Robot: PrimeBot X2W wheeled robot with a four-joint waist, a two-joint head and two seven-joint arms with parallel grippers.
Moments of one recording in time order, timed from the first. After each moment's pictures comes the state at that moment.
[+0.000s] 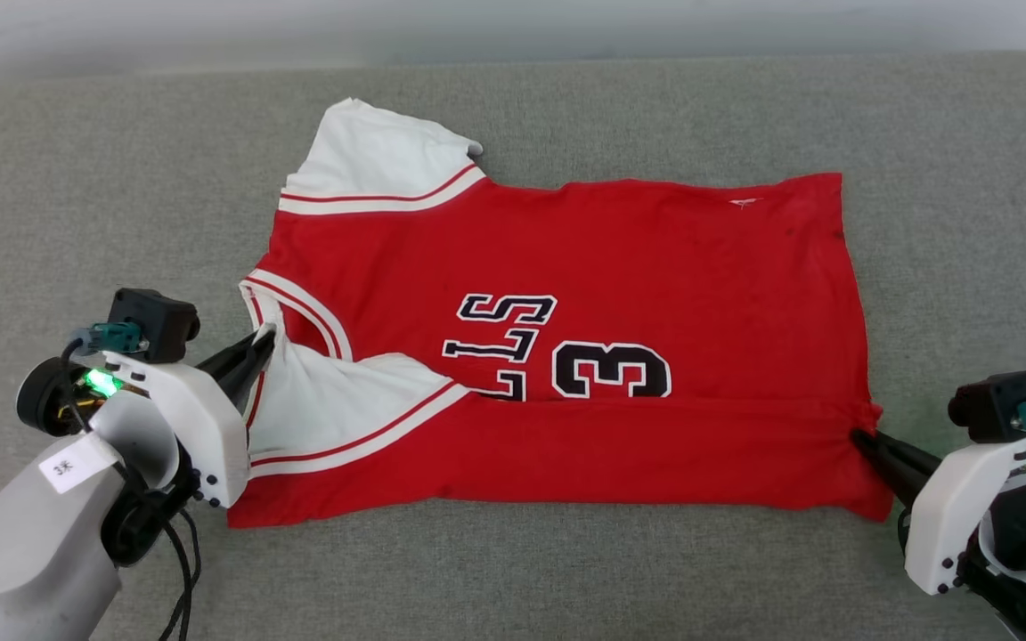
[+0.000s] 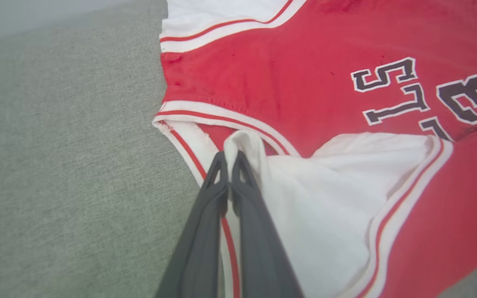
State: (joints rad) left arm -0.58 0.67 -0.70 0.40 -0.82 -0.11 0.04; right arm -0.26 -0.55 0.38 0.25 0.67 0.13 0.25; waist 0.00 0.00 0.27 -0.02
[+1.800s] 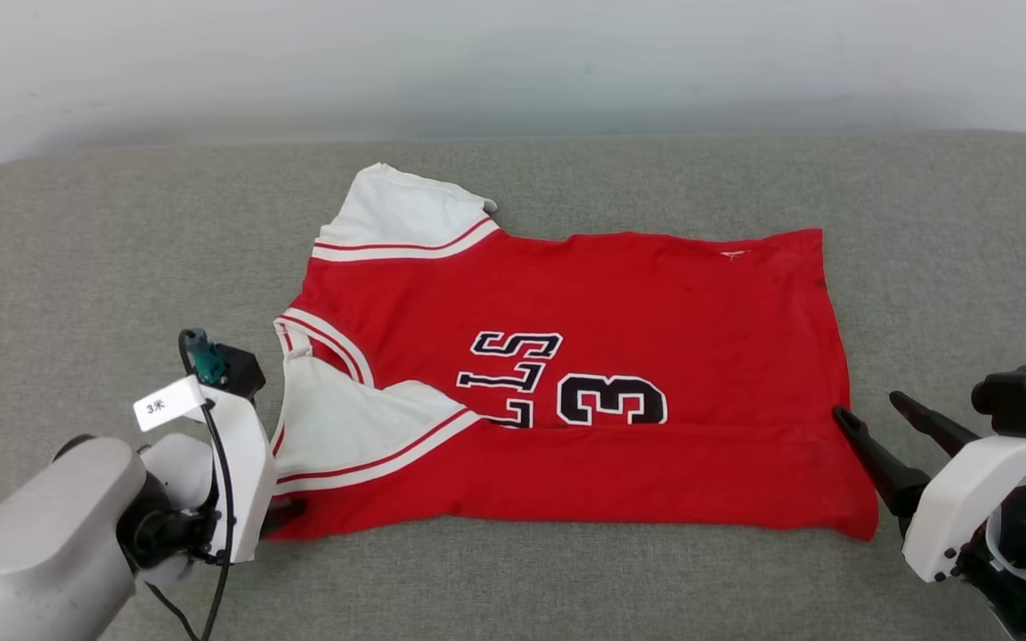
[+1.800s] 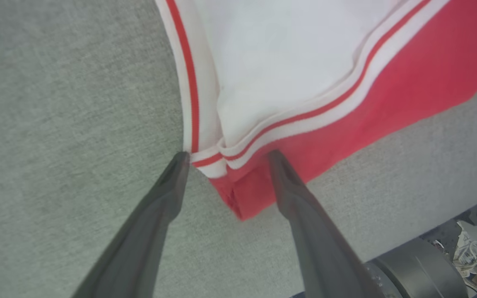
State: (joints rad) left arm -0.68 0.70 -0.95 0.47 -1.07 -0.10 0.68; right arm -0.20 -0.46 0.23 0.15 0.61 0.13 0.26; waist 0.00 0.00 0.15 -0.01
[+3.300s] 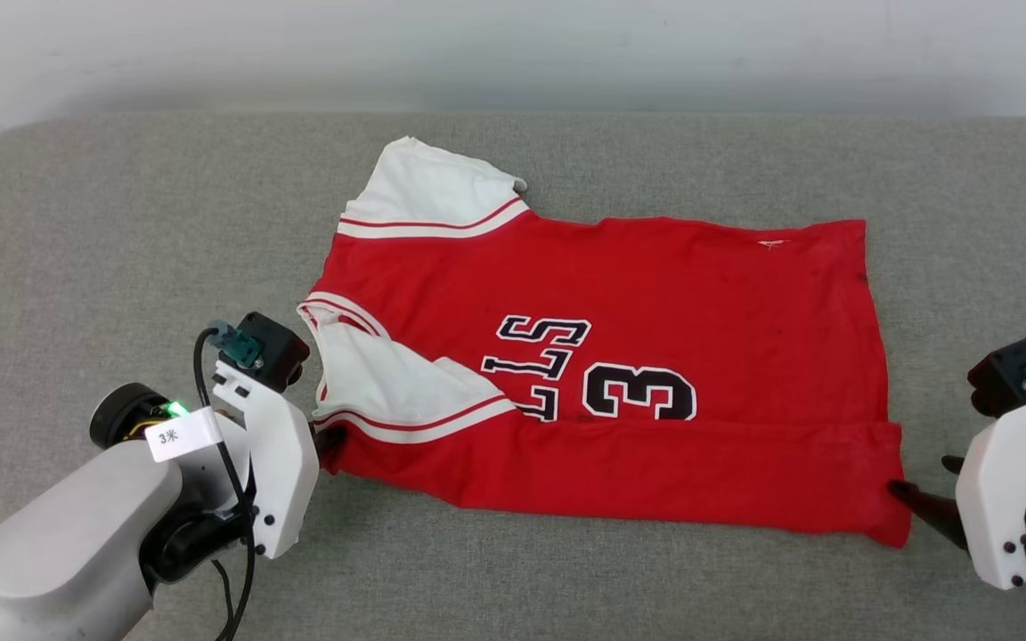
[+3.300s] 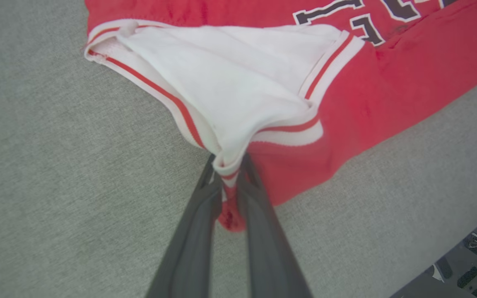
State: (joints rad) left arm -0.66 0.74 -0.96 0.22 -0.96 -0.04 0.43; right arm -0.28 -0.68 0.34 0.10 0.71 0.13 0.78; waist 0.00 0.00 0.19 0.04
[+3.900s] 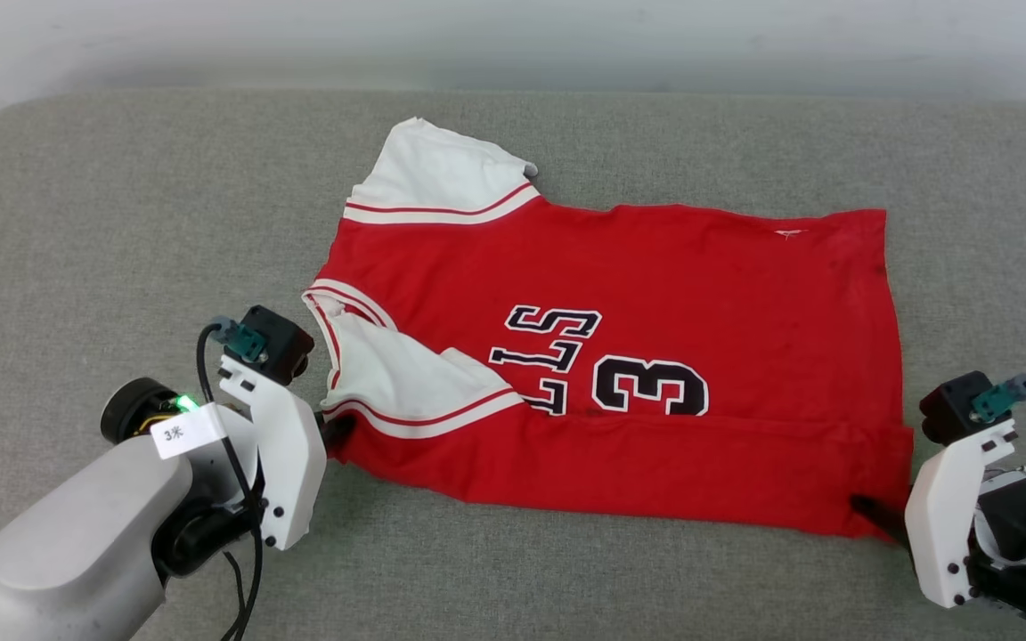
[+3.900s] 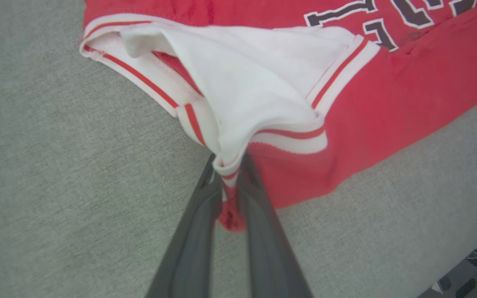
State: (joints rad) left arm -0.68 0.71 -0.96 0.26 -0.96 -0.05 0.39; right arm -0.32 -0.62 0.50 0.28 0.72 0.13 0.63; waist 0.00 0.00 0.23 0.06
